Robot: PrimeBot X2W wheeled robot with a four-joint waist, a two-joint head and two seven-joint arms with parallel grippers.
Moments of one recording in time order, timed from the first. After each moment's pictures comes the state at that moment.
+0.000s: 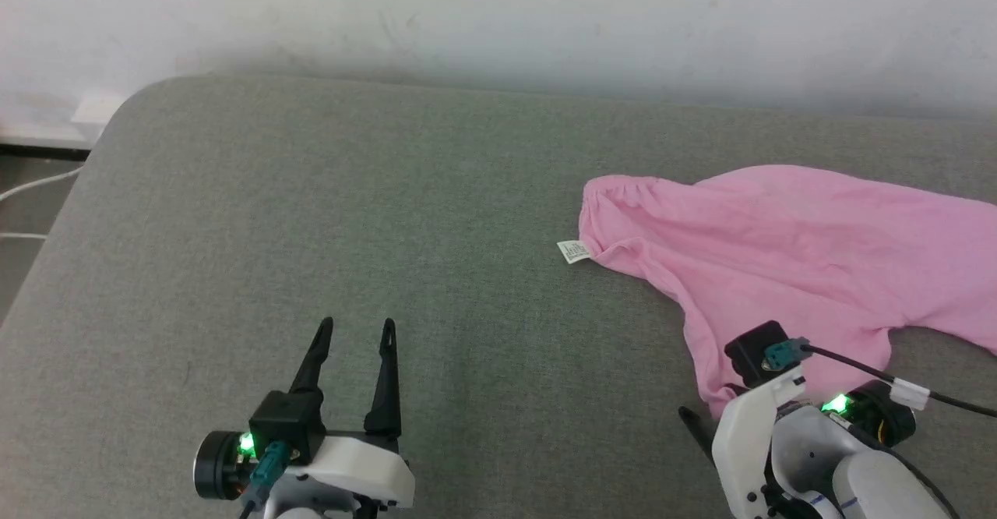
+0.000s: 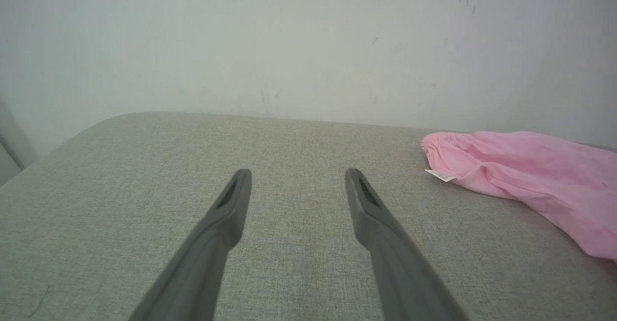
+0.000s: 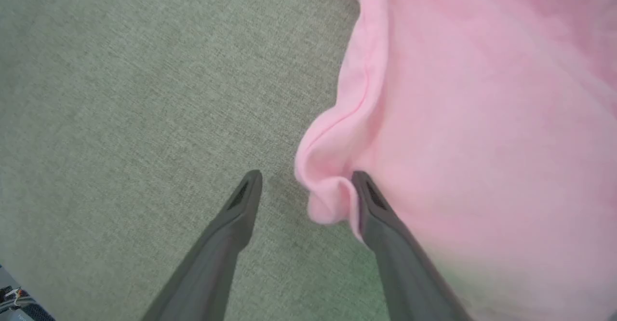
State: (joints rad) left arm -0.02 0.06 -0.16 0.15 -0.13 0.06 -0.26; right arm -0.12 -0.25 0.30 0.11 0.25 0.13 0.60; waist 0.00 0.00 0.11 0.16
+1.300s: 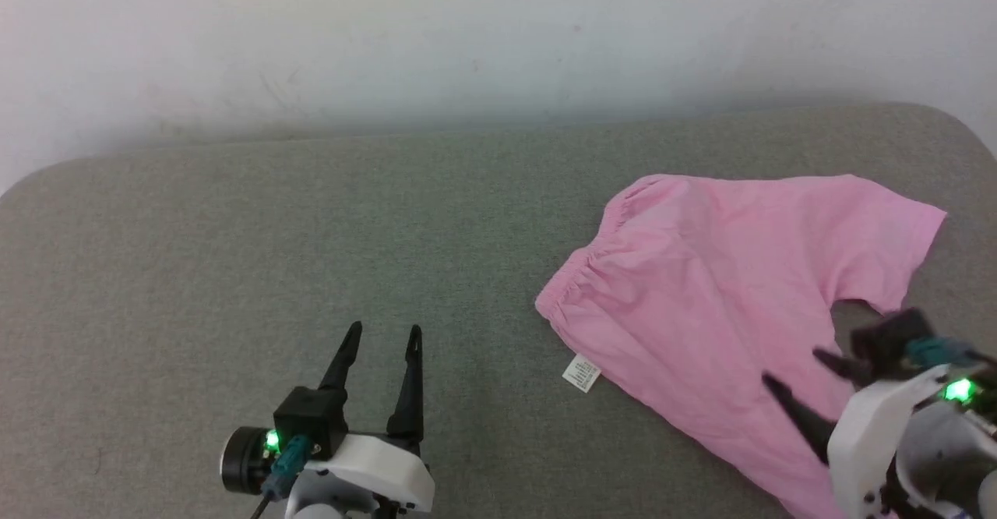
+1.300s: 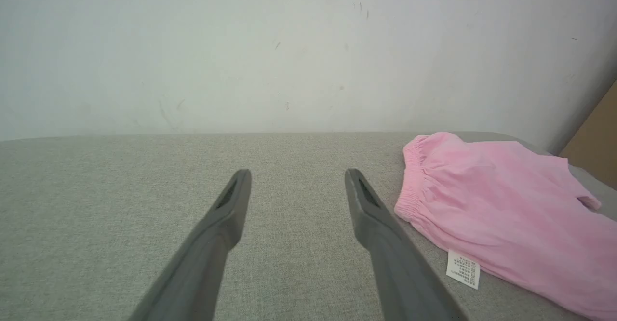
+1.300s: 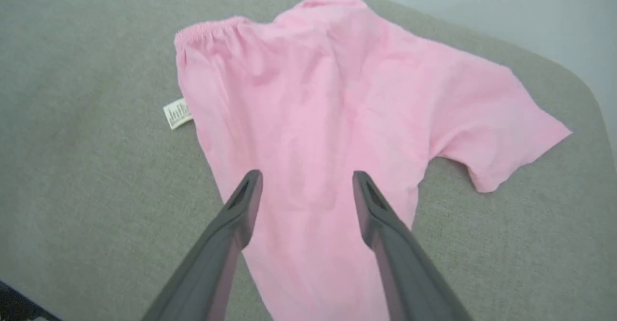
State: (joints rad) left arm -0.05 0.05 -0.21 0.20 -0.17 0.03 -0.26; right arm 0.00 -0.49 0.21 -0.18 0.41 0.13 0.60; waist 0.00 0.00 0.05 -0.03
